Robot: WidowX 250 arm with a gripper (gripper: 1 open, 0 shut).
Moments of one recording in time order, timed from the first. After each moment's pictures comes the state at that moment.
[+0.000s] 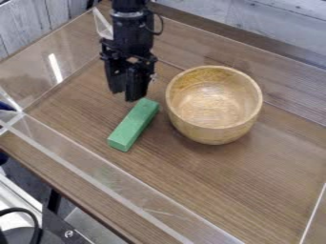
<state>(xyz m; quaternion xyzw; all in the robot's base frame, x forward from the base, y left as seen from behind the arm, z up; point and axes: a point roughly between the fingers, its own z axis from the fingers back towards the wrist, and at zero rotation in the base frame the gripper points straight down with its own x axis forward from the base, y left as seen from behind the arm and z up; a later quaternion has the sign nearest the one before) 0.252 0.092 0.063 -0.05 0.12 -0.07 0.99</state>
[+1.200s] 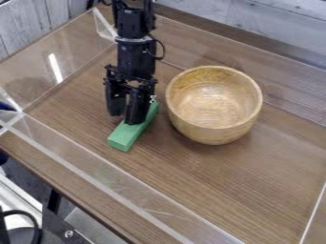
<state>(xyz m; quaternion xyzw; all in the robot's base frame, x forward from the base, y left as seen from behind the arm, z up) 0.247 0.094 0.027 -0.08 0.18 -0.08 0.98</state>
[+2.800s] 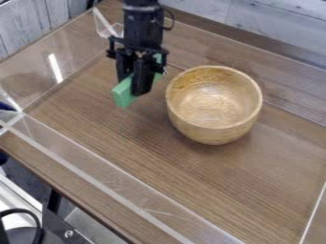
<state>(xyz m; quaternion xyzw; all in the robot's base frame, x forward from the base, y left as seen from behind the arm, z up) 0.267 0.081 0.077 -0.06 0.15 -0.06 0.99</state>
